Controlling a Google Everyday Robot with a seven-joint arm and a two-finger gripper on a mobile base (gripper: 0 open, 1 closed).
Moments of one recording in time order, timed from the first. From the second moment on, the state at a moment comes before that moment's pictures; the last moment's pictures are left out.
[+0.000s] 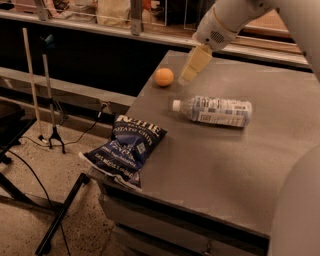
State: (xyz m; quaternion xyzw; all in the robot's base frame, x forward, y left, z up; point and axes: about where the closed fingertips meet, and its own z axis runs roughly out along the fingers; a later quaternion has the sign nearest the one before) arm 0.679 -0.086 0.926 -0.59 0.75 0.10 0.28
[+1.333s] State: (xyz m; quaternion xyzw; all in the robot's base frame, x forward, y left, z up) arm 0.717 -0.041 0.863 -0.53 0.77 0.15 0.32
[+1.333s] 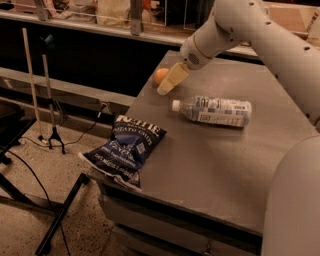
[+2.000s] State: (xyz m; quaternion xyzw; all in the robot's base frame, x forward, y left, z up) arm 0.716 -0.014 0.847 -0.54 0.76 0.18 0.32
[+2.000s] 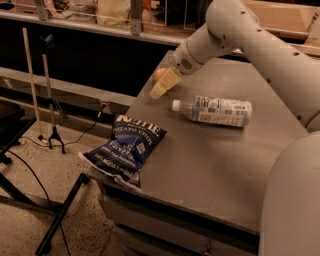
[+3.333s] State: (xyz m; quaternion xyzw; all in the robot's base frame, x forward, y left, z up) arm 0.713 0.002 0.840 -0.54 0.75 0.21 0.32
